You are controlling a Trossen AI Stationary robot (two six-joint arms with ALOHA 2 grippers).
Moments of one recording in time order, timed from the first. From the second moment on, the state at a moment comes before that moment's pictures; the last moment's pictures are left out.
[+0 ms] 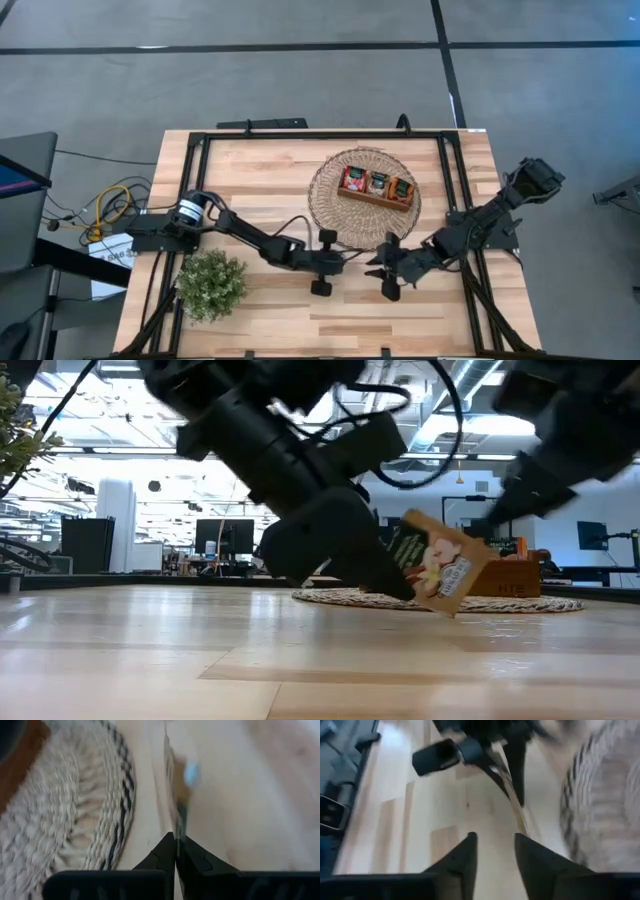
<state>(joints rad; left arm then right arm) -0.29 2.10 1.18 0.25 -0.33 0.11 0.57 1.42 0.58 0.09 0.37 0.62</state>
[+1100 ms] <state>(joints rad) -0.28 2.00 1.26 -0.08 -0.43 0.06 0.59 1.66 0.92 -0.28 0.62 0.49</state>
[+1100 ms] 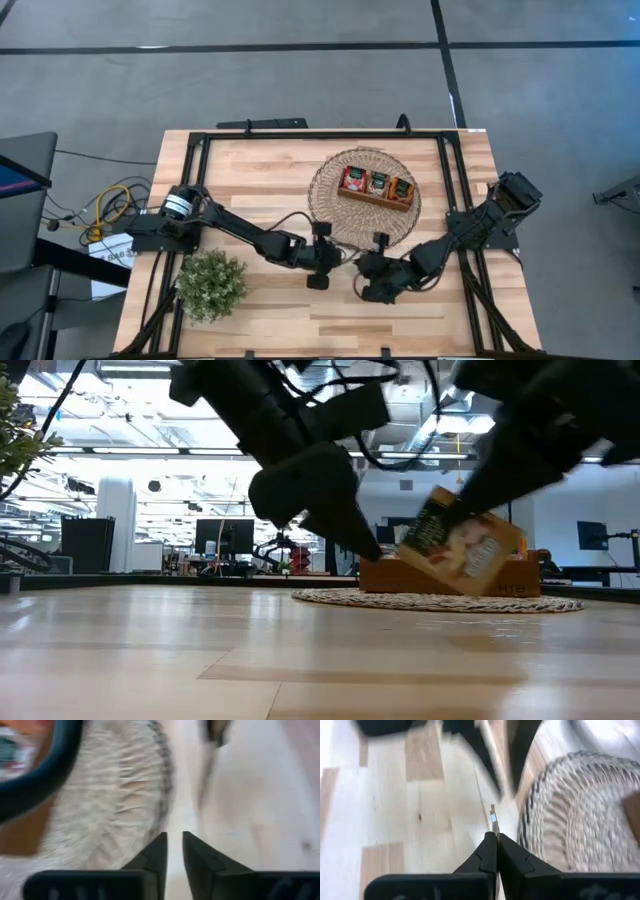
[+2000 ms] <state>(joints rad) -0.24 1.93 0.79 1.20 -0.16 0.07 0.71 1.64 0.56 1.06 0.95 -0.15</state>
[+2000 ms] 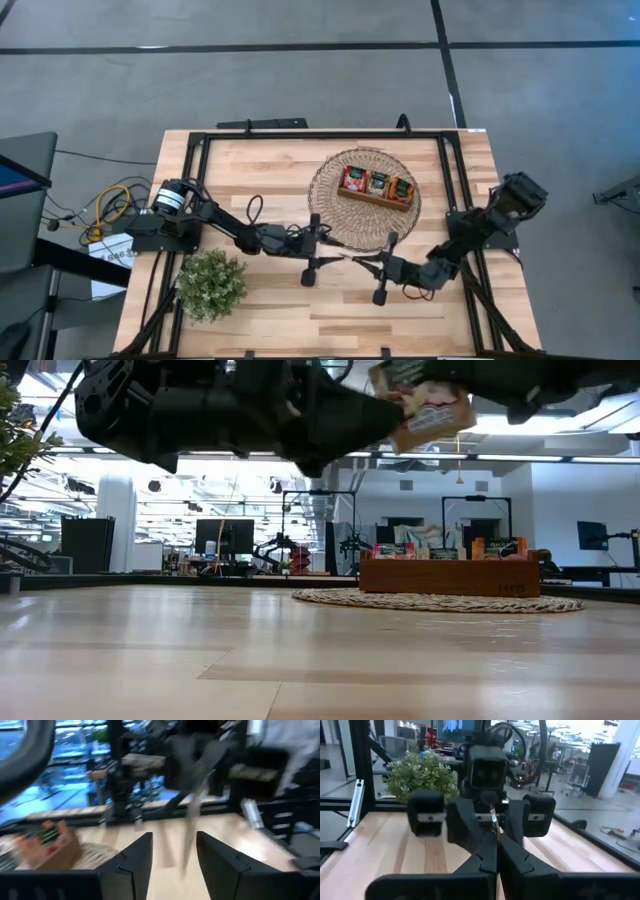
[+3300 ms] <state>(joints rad) -0.26 1.93 1.02 0.51 -0.29 0.07 0.54 1.59 0.96 -0.29 0.57 0.41</state>
